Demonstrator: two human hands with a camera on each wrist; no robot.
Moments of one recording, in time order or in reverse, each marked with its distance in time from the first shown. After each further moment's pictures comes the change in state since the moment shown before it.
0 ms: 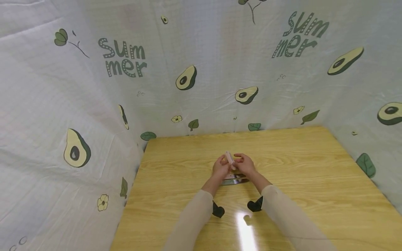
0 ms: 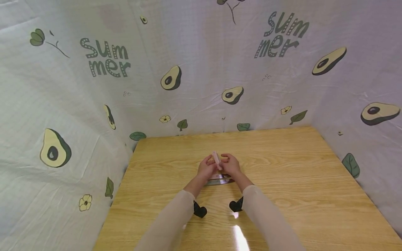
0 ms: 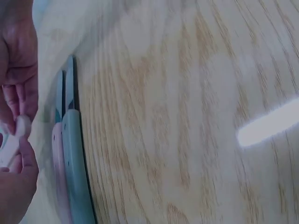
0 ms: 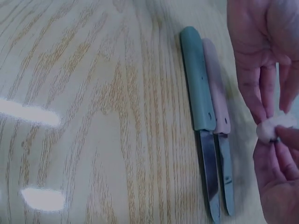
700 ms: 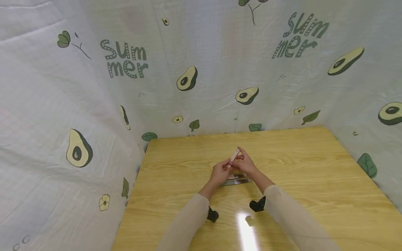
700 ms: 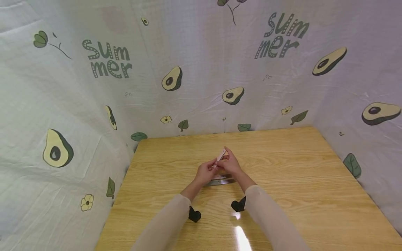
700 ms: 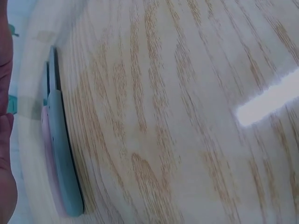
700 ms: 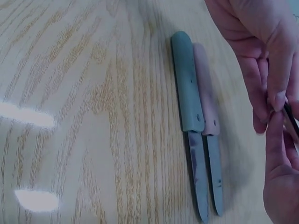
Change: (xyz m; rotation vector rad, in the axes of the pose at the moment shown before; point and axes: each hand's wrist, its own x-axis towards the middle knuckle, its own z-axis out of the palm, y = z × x) left_hand -0.013 -0.003 -0.020 0.331 -0.185 0.337; right_hand -0.003 -0.009 -0.005 0.288 -0.171 0.010
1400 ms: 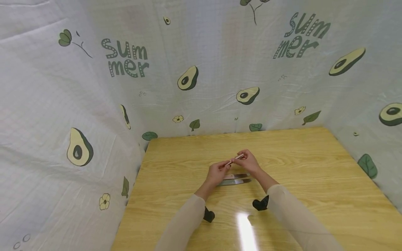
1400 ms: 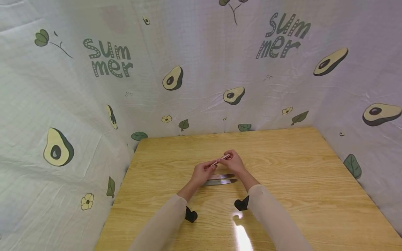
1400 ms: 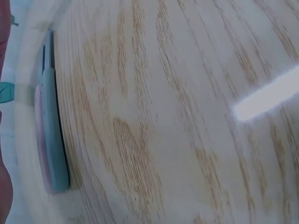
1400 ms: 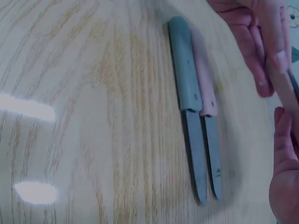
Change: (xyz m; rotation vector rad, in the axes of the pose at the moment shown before) left_hand -0.004 -0.007 -0.013 -0.130 -0.014 -0.065; right_hand 0.000 0.001 -0.012 -0.114 0.047 -0.096
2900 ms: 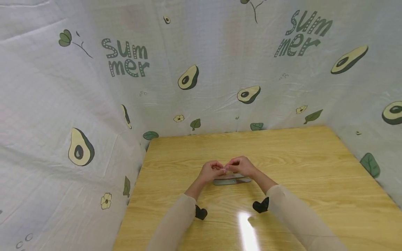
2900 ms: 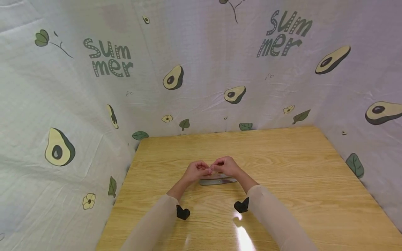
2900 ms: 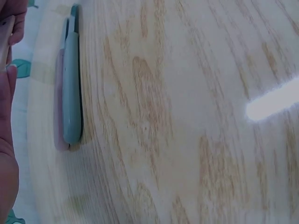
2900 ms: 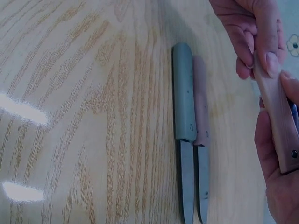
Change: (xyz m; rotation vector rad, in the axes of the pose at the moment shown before) left_hand -0.019 0.027 -0.043 0.038 -0.108 -0.040; right_hand -0.009 -0.011 0.013 -0.263 -0.317 -0.132
